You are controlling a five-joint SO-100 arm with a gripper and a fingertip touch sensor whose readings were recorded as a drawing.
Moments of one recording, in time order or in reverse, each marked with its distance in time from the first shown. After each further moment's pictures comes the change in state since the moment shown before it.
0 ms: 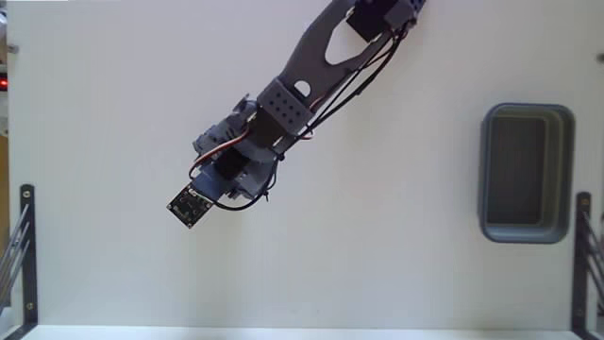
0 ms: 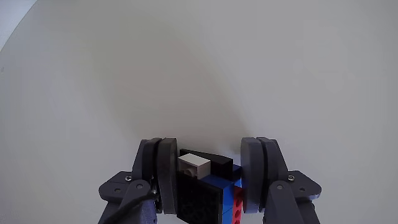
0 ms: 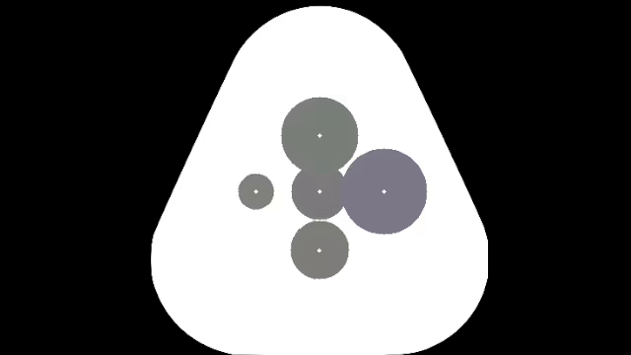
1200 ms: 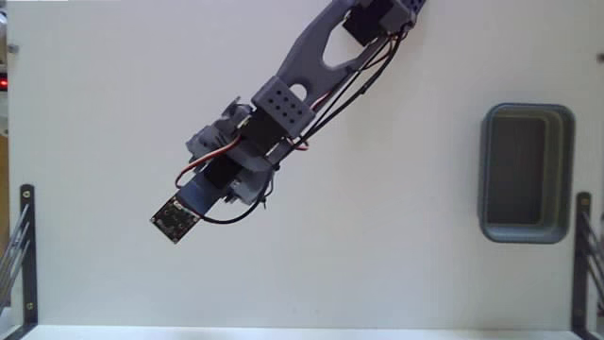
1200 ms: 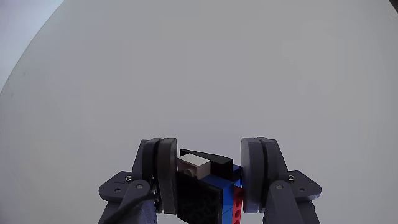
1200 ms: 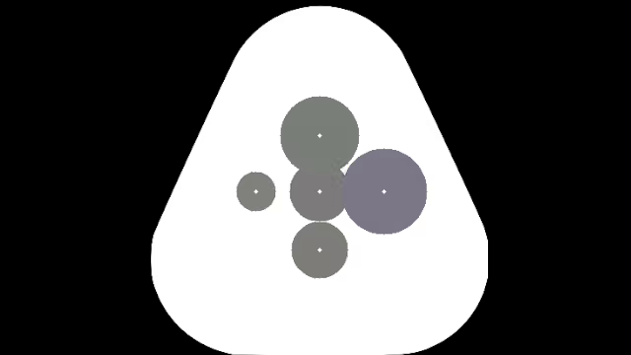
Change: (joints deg) arm 0.0 -3.6 -32.2 31.1 -0.1
